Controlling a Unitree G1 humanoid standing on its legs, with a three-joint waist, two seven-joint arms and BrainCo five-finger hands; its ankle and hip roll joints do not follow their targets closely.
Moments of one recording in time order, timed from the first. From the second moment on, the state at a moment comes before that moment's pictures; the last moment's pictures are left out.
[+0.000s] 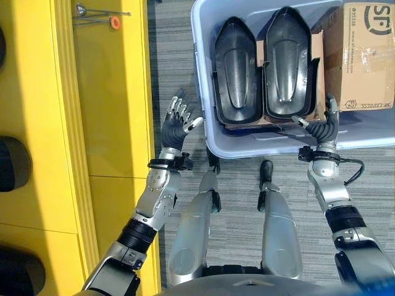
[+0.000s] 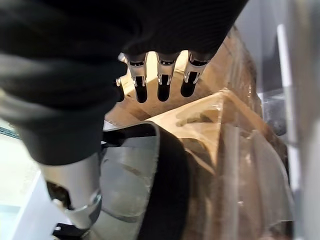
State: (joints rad) left arm -0.25 0.29 -0.31 0.03 -0.63 -0.32 0.16; right arm -0.40 -0.38 0.04 0.44 0.02 -0.19 -0.50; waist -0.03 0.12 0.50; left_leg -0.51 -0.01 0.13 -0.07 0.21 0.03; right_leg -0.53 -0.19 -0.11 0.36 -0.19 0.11
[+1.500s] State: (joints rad) left arm -0.28 0.33 -0.37 -0.03 -0.66 -0.32 0.16; right arm -0.88 -0.59 0.19 0.85 0.14 -0.18 -0.55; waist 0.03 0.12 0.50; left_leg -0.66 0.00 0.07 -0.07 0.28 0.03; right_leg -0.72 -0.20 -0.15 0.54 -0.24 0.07
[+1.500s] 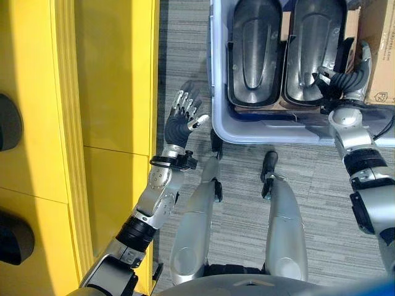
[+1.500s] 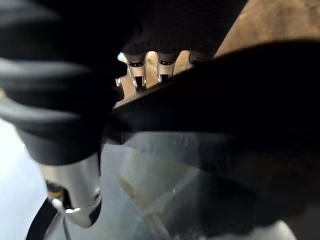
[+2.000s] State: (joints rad) left arm -0.28 0.33 -0.38 -0.03 -0.66 -0.32 0.16; right arm -0.95 -0.65 0.21 0.97 0.17 -0.17 -0.54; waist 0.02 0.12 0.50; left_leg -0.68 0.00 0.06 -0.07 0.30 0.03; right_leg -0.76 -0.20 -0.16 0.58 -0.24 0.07
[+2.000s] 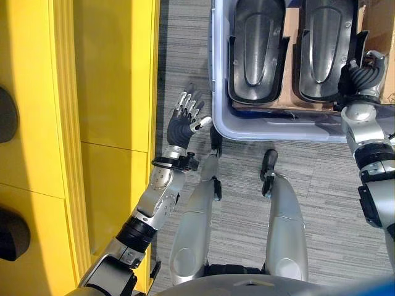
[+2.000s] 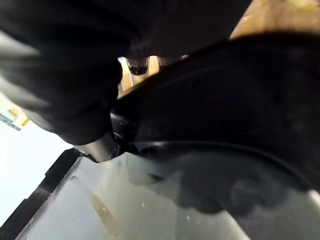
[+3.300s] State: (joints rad) left arm -0.22 0.33 -0.34 -0.05 -0.69 -0.33 0.15; right arm -0.49 -0.48 0.04 0.34 0.22 -0.21 -0.51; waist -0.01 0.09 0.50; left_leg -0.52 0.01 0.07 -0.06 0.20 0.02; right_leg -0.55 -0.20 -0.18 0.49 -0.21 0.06
